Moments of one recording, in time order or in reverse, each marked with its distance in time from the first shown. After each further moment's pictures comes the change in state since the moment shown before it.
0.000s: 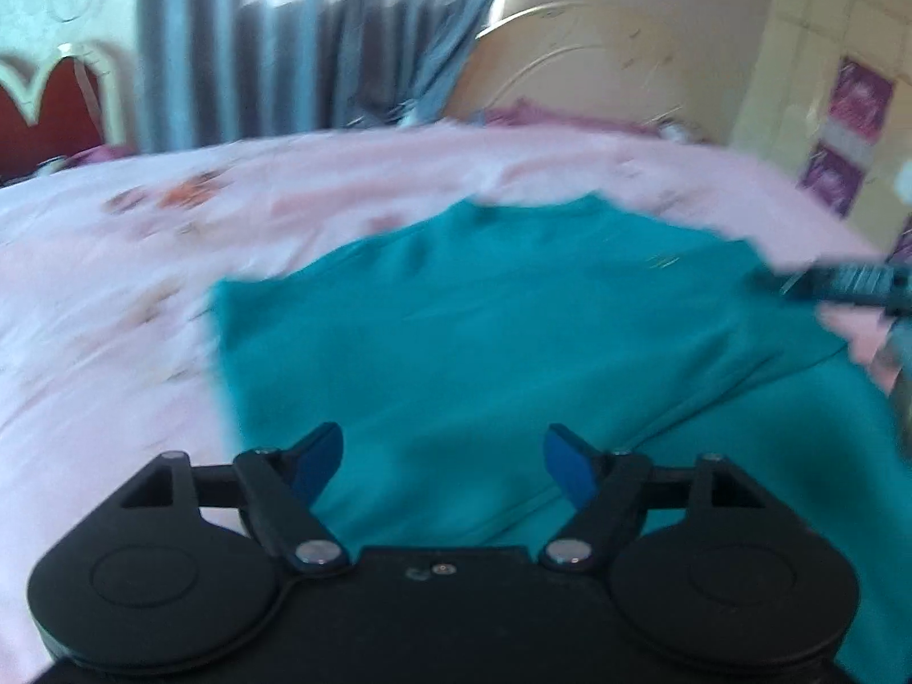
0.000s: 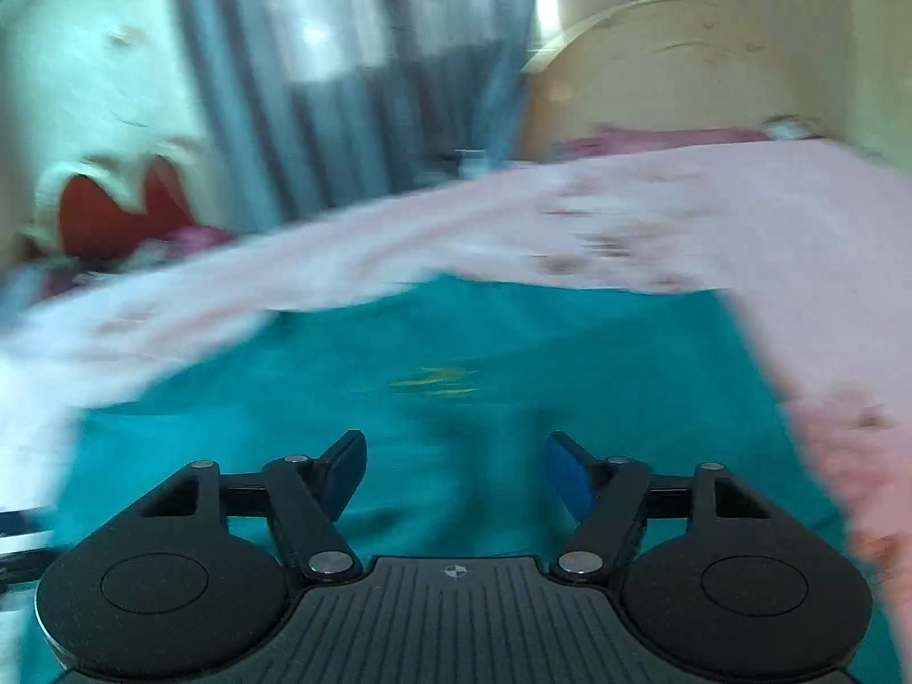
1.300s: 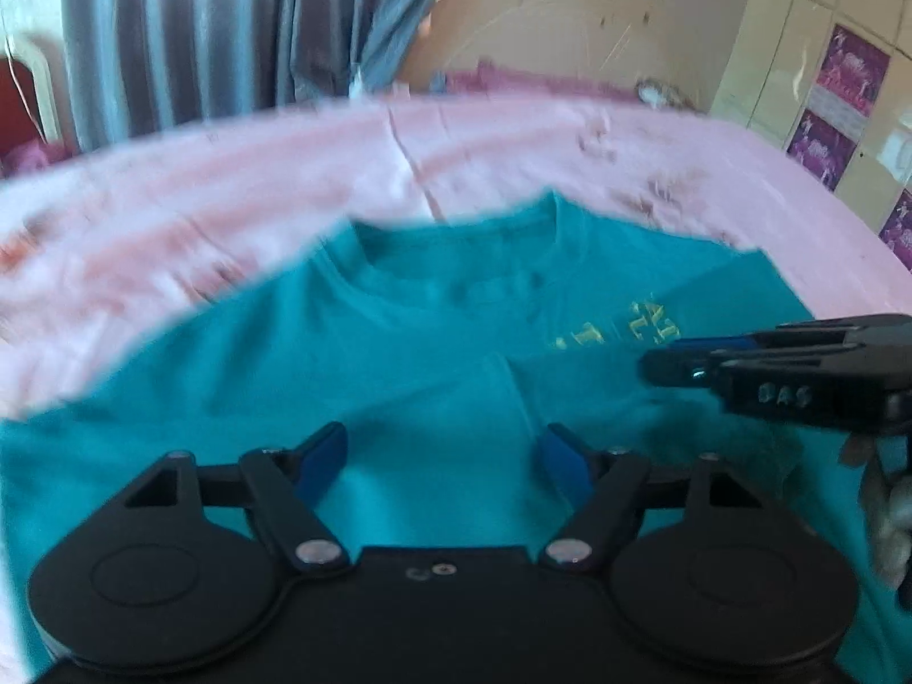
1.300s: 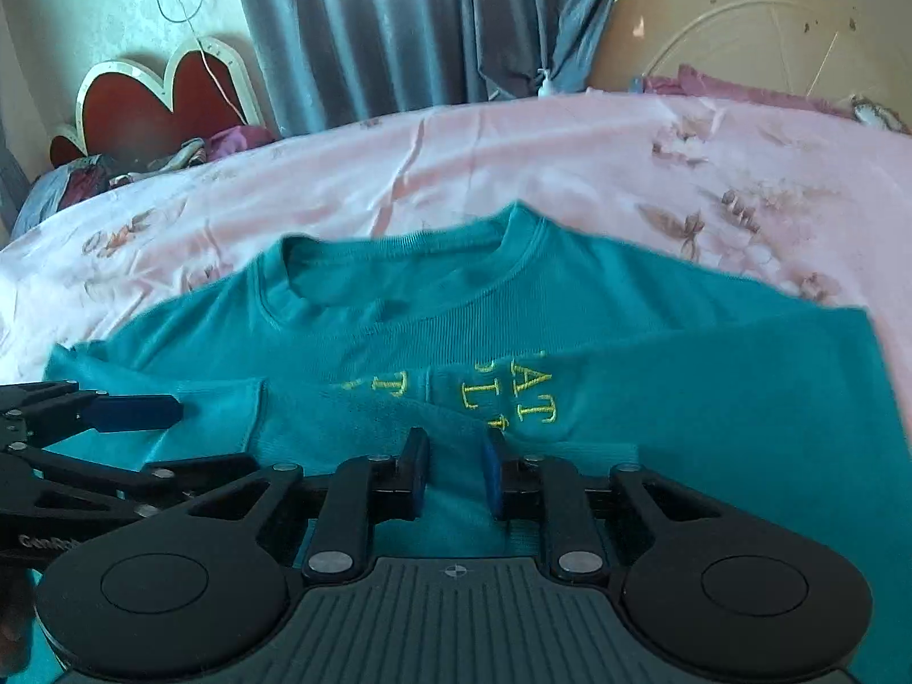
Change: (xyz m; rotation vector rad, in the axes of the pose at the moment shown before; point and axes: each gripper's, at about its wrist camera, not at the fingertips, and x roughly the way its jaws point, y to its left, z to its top) left arm 0.111 -0.042 0.068 0.043 0.056 -0.002; right arm 0.082 -0.017 0.038 -0.047 0.120 -0.041
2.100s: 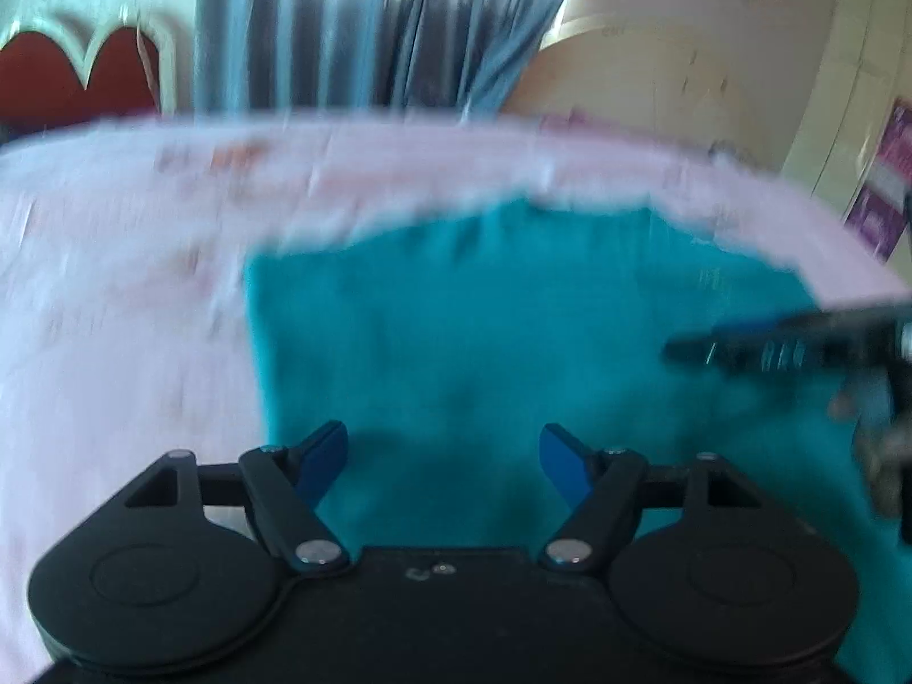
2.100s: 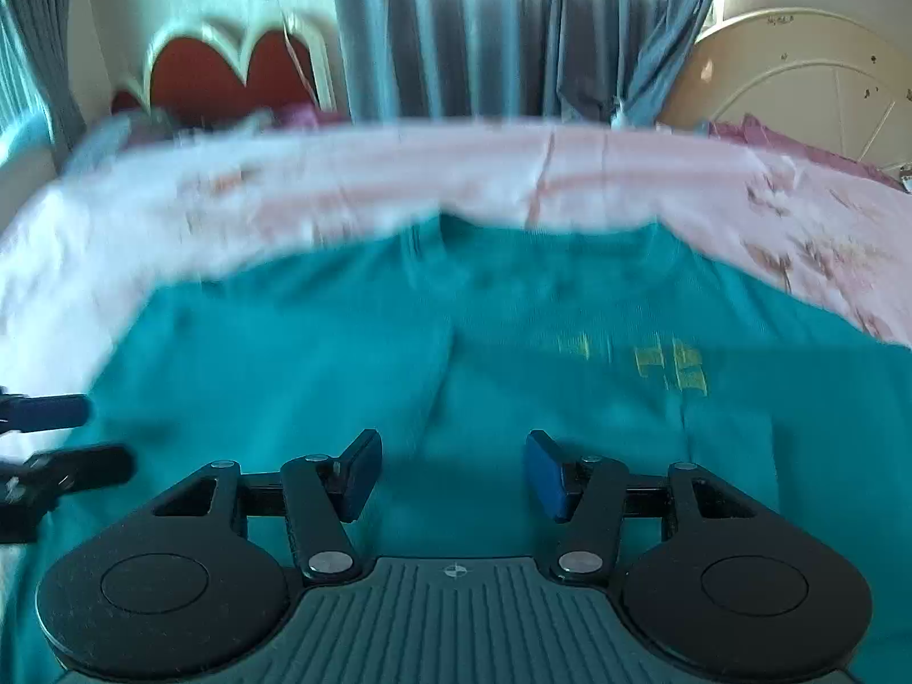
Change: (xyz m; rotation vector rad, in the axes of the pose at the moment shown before) left arm -0.099 0.054 -0.108 -0.177 -0.004 0.104; right arm -0.008 0.074 -0.039 -0.144 0.052 0.014
